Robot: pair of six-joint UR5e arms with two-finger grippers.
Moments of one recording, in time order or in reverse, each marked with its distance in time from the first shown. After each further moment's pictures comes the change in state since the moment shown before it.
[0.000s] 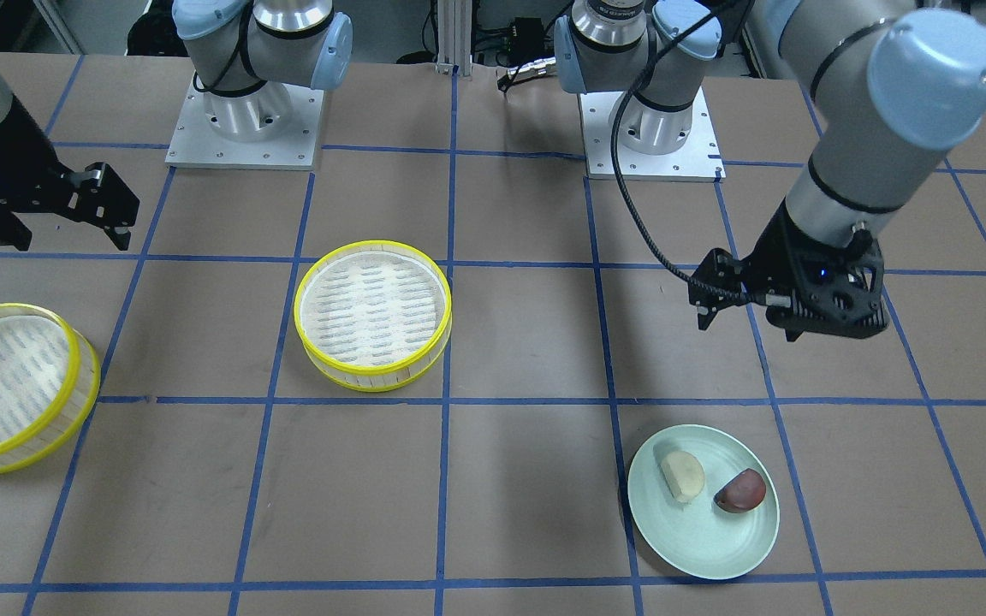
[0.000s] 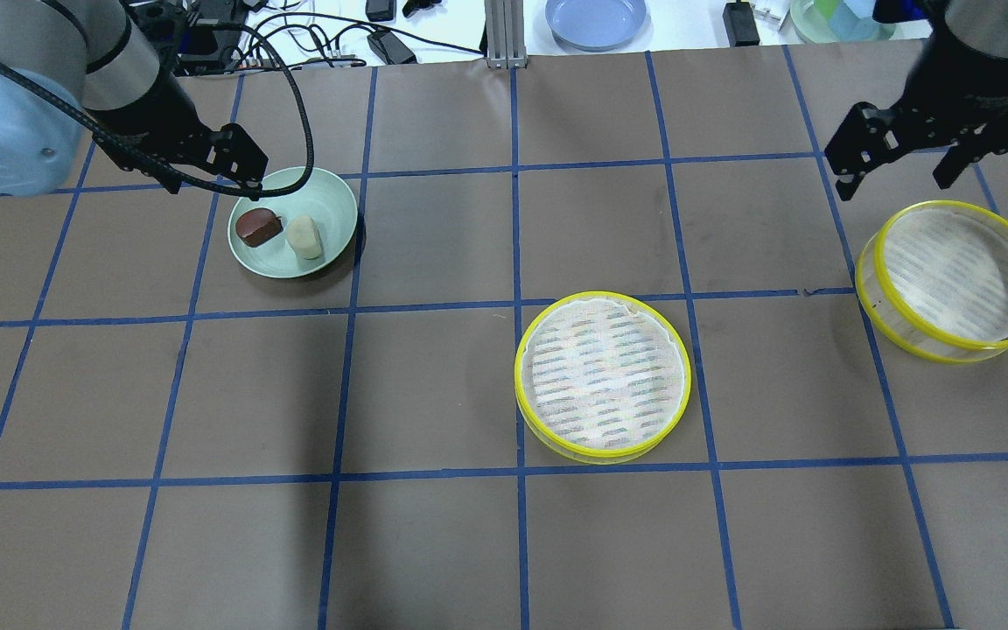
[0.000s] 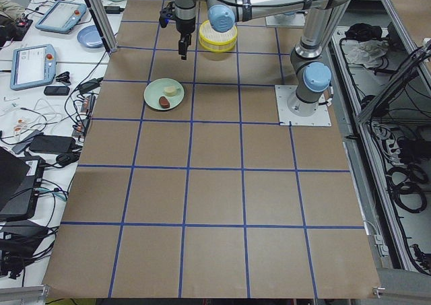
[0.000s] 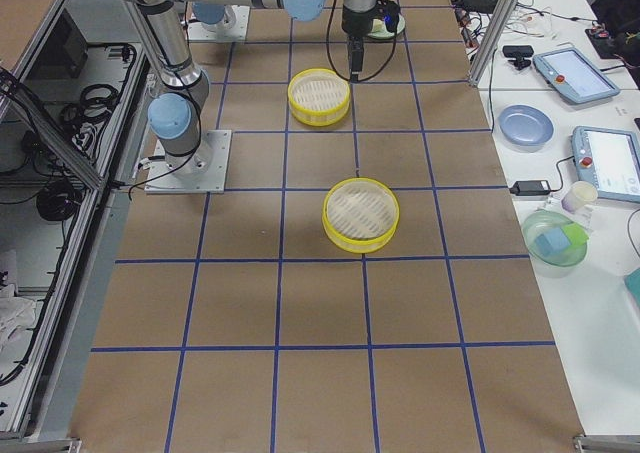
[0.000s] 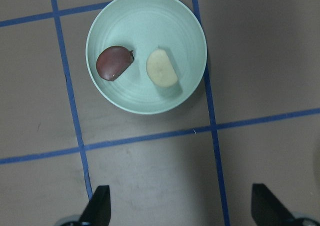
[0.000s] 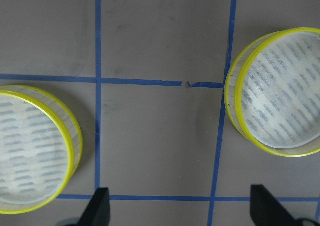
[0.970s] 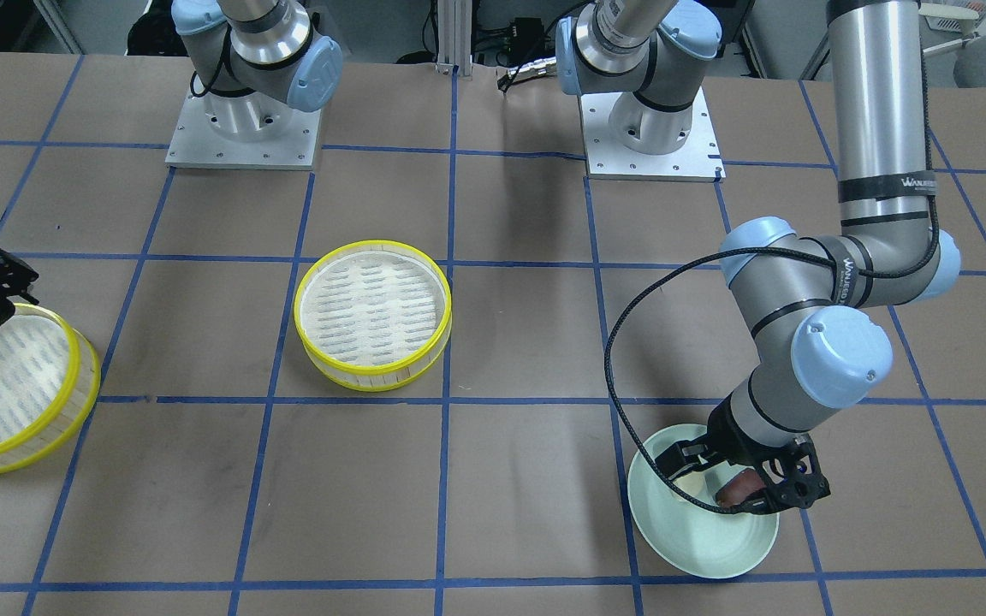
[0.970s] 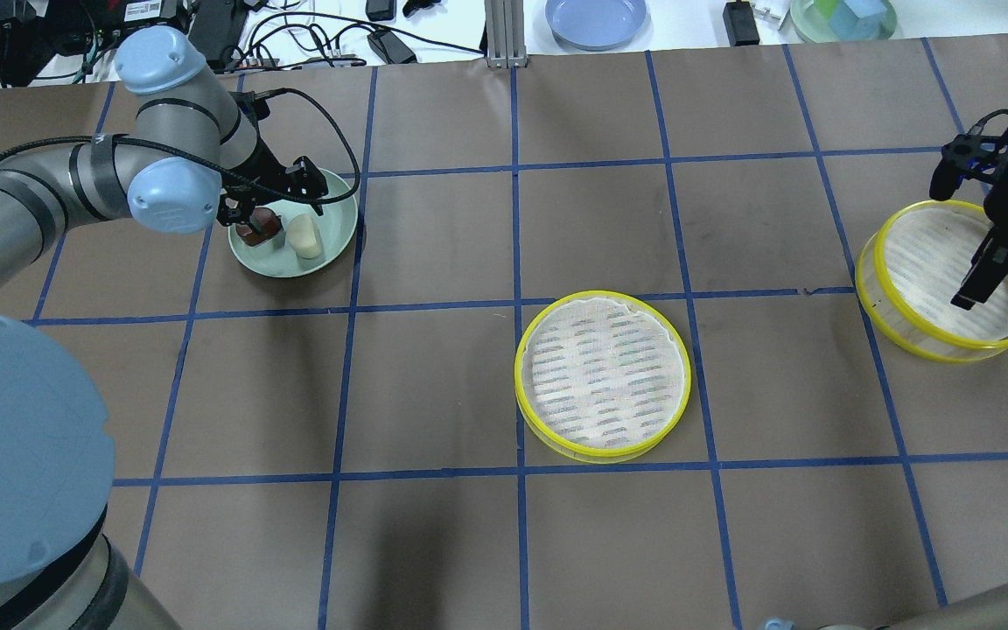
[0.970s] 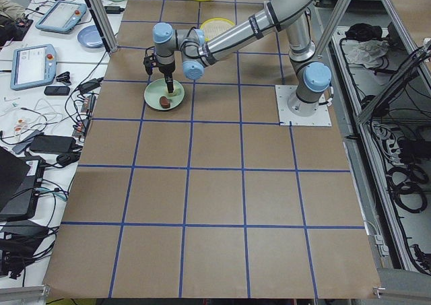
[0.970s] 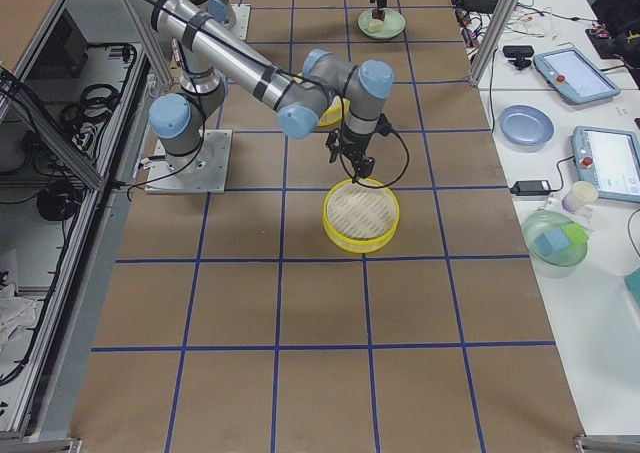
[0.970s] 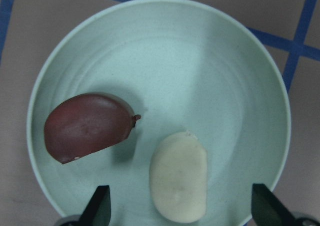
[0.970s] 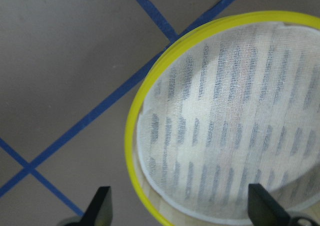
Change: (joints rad) left arm 0.015 -0.351 -0.012 0.325 -0.070 -0.380; right arm -0.274 0.251 0.207 -0.419 -0.108 -1.112
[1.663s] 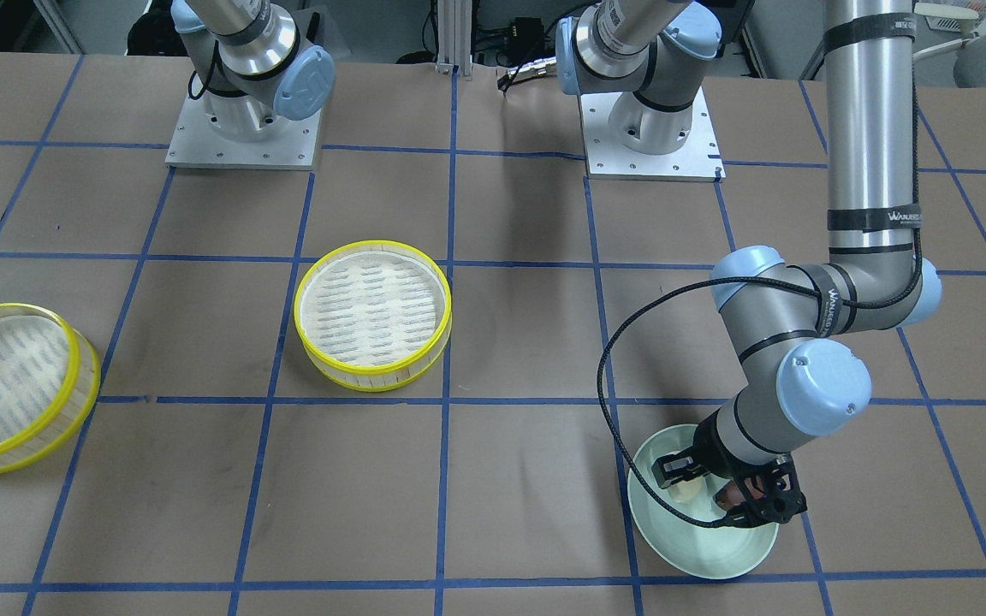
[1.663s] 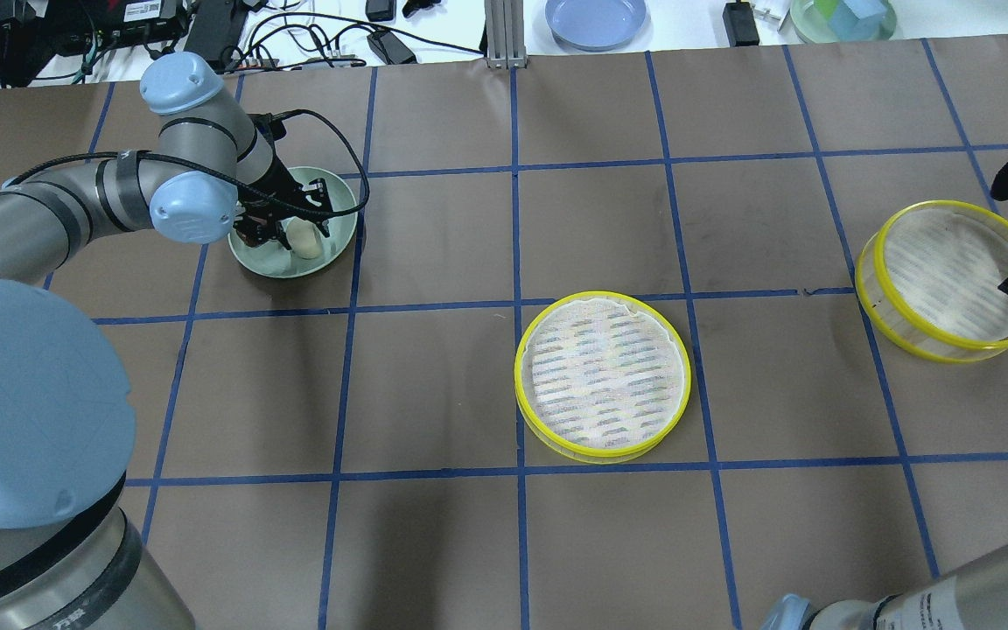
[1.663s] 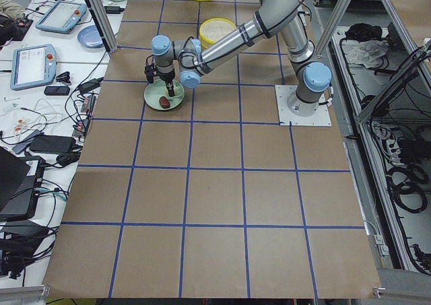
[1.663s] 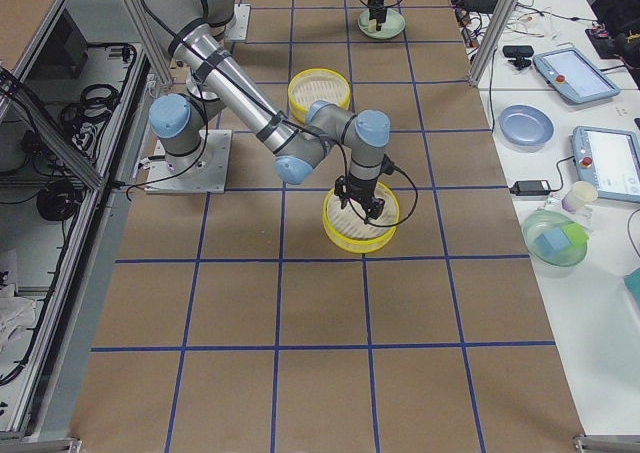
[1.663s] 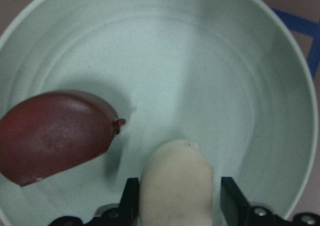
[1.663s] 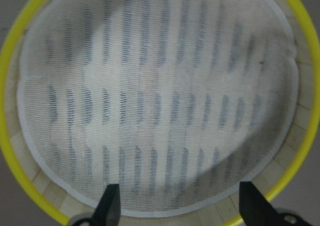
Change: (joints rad) left arm 0.000 -0.055 0.008 0.008 -0.016 0.011; right arm -0.130 0.065 0.006 -0.272 0.043 0.154
